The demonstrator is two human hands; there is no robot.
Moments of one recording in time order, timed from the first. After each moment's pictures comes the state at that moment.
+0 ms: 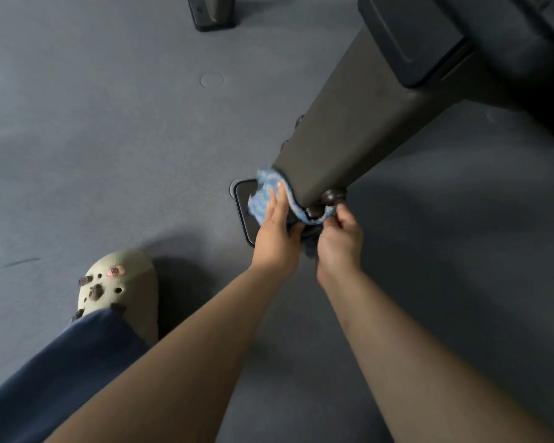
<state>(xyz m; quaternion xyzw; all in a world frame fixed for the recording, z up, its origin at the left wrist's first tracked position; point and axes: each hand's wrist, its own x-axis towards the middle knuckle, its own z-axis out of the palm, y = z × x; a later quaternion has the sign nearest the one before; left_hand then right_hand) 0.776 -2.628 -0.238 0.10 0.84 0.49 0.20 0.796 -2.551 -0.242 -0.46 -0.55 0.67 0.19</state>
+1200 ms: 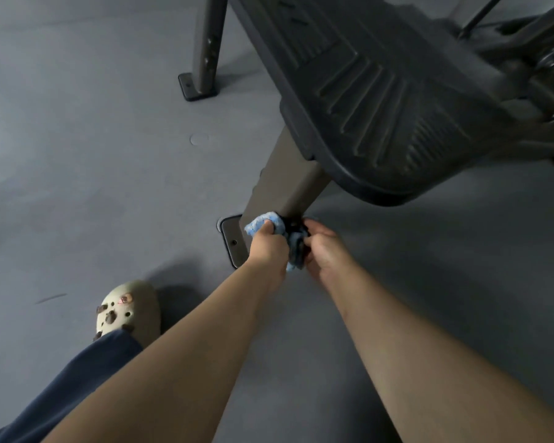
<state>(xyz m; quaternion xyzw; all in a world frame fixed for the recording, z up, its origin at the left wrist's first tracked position) 0.789 -2.591 -0.150 -0.24 0.57 0.73 0.31 0.817 -2.524 -0.150 -0.45 -0.46 0.76 0.03</state>
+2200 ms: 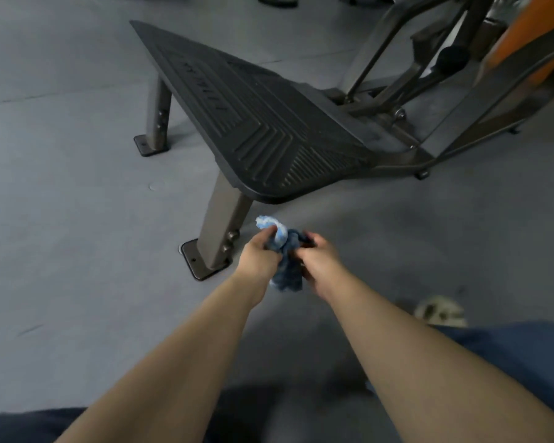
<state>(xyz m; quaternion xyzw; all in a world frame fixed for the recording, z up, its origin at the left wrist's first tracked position) 0.904 -2.592 -0.012 0.03 0.69 0.62 0.38 0.945 -2.497 -0.043 -0.45 -0.57 0.68 0.09</state>
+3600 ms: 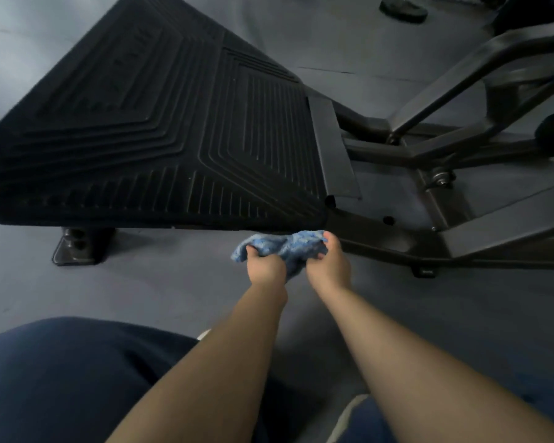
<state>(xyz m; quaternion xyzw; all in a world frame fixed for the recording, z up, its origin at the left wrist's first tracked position) 0.900 -2.159 -0.063 -0.15 0.82 0.49 0.25 0.912 -2.075 -0.061 -0.30 -0.85 0.44 -0.04</state>
